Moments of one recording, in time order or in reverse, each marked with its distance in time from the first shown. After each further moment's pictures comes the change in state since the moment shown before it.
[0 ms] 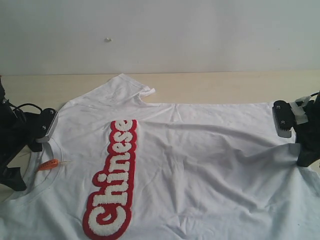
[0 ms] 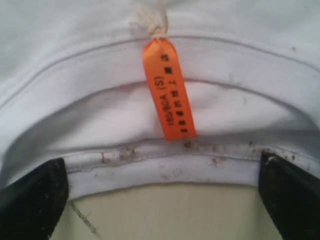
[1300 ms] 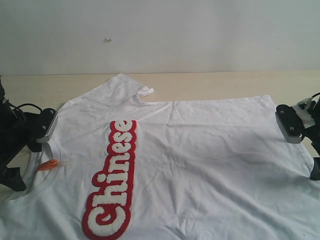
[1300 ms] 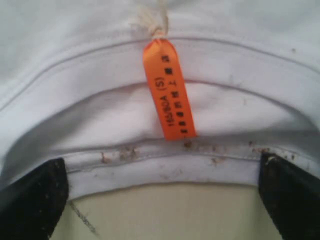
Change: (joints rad) left arm 0.000 -0.004 0.000 0.002 0.004 -0.004; right arm -0.002 -0.004 0.000 -0.010 -0.002 -0.169
